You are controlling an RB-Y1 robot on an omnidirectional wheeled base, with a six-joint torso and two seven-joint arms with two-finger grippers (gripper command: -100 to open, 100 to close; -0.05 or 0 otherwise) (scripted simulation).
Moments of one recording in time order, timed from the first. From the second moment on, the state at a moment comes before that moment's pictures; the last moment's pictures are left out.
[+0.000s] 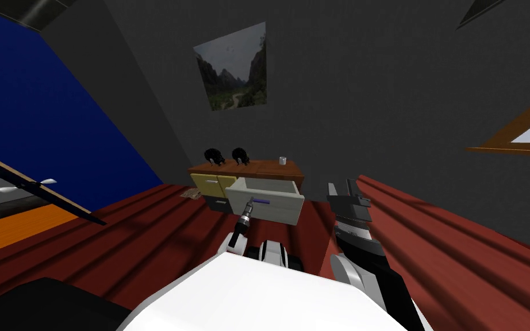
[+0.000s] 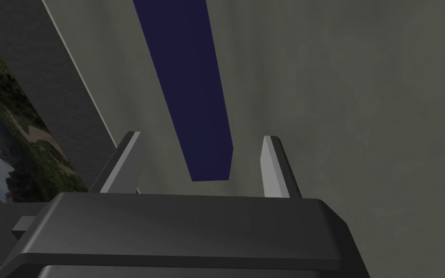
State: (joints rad) left arm 0.17 0.04 -0.08 -1.31 -0.08 -0.53 -0.11; right arm 0.53 -0.01 0.06 -2.37 -0.06 -0.41 -0.06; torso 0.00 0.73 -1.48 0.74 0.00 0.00
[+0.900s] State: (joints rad) left arm 0.11 0.04 -0.08 -1.45 -0.08 -0.32 -0.10; right arm 0.53 -0.01 0.06 -2.37 -0.06 -0.41 -0.06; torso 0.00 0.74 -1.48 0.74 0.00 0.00
